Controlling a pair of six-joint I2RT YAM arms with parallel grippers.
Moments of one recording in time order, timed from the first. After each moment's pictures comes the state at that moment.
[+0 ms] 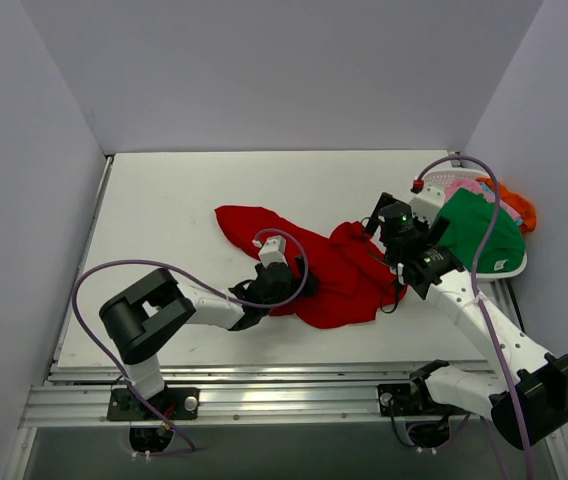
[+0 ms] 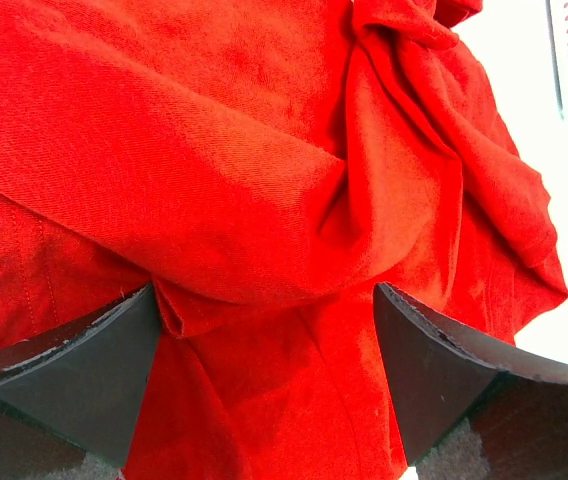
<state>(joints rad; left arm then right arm) -0.96 1.78 0.75 0.52 -0.35 -0.91 0.45 1.11 0.92 -0.40 0.72 0.57</state>
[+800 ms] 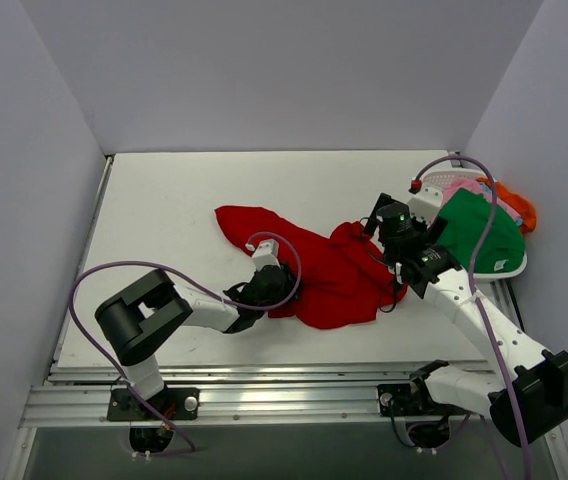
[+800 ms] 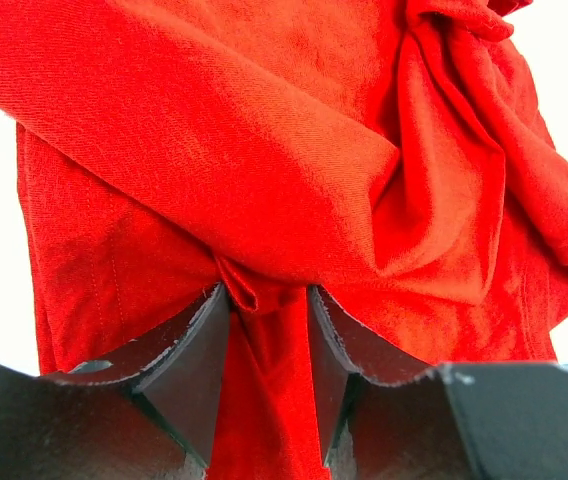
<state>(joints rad) -0.94 1.76 0.69 0.52 -0.35 -0.92 0.45 1.13 0.91 -0.39 0.72 0.57</state>
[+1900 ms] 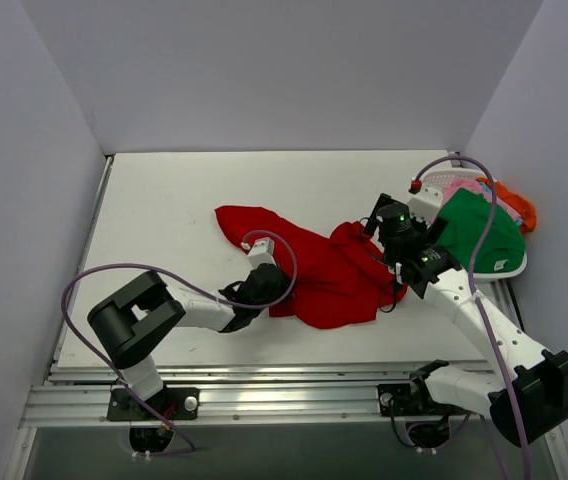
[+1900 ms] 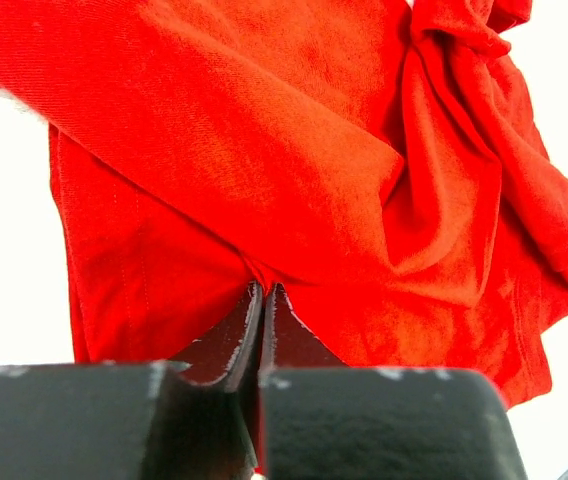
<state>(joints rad) -0.92 1.73 0.68 0.50 -0.34 -0.93 0.45 1.13 0.91 -0.39 0.72 0.57</state>
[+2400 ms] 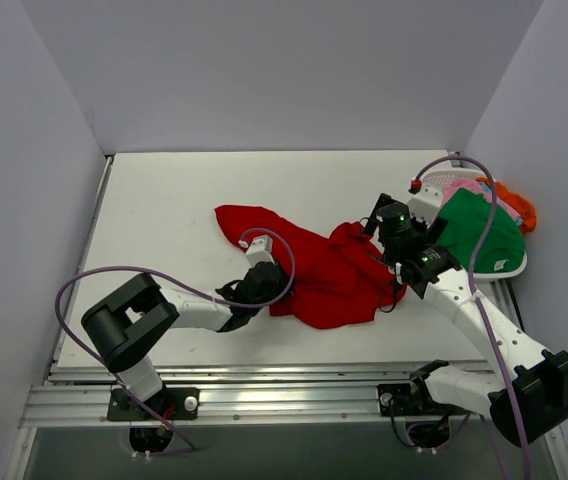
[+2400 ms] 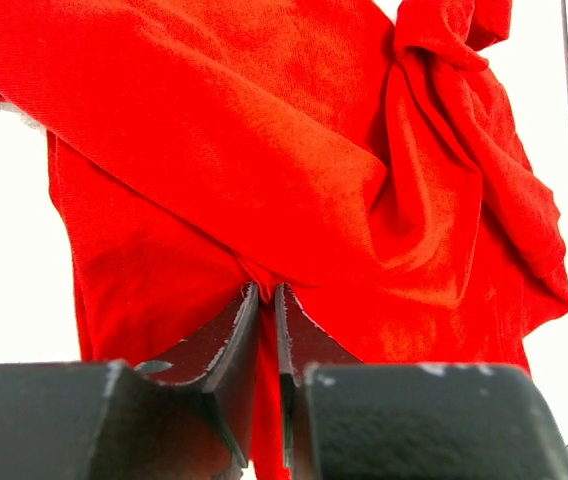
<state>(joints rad) -0.91 1.68 0.68 0.48 -0.34 -0.92 0.45 1.13 0.91 -0.39 0.72 0.57</state>
